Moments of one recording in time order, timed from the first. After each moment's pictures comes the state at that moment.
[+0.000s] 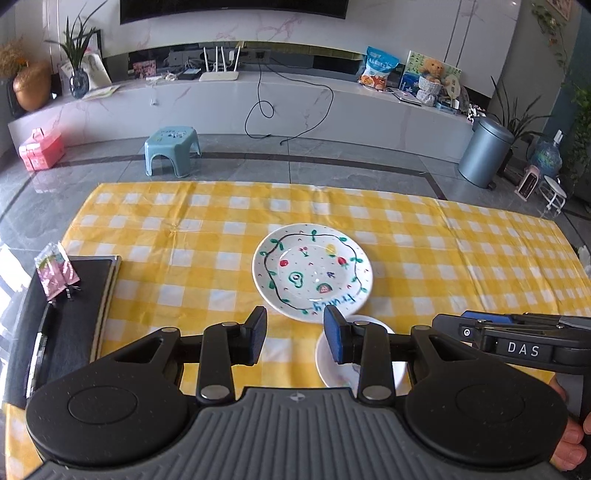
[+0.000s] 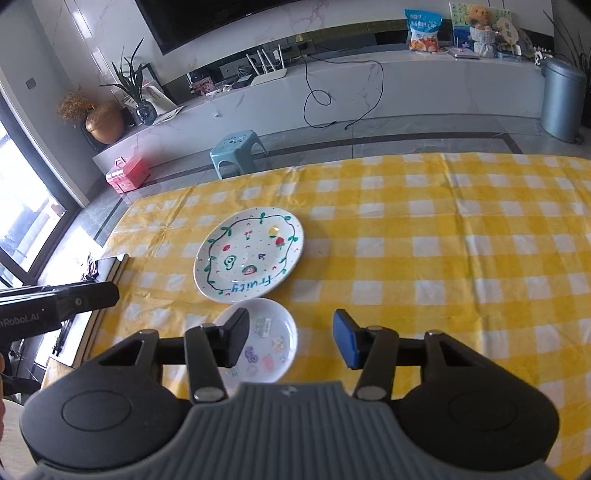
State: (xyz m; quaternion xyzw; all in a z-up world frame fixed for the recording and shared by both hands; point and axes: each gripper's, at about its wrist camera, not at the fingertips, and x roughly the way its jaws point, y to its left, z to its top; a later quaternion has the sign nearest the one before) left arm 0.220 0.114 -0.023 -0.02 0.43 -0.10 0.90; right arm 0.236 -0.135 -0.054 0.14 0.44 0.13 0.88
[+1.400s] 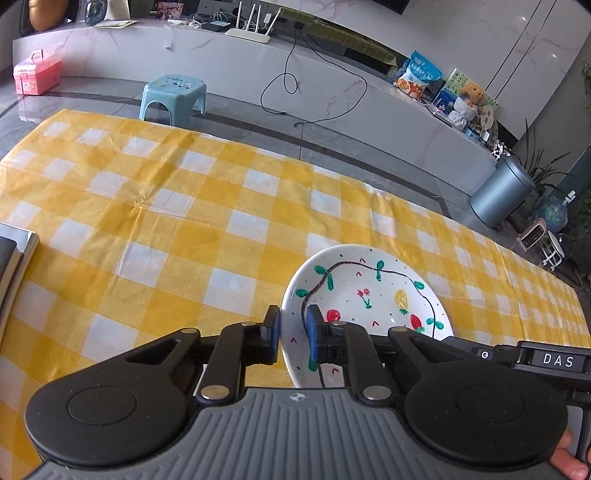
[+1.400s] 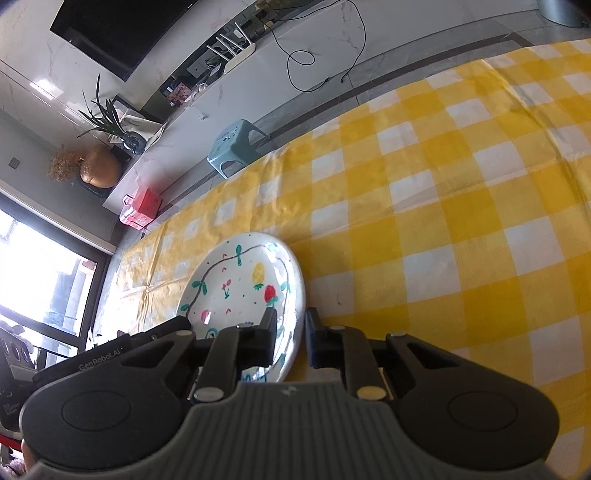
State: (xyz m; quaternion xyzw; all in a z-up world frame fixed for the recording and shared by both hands) left arm 0.331 0.149 -0.120 -0.14 0.45 -0.09 0.88; right arm 0.358 -0.133 -0.144 0.29 0.48 0.13 0.82
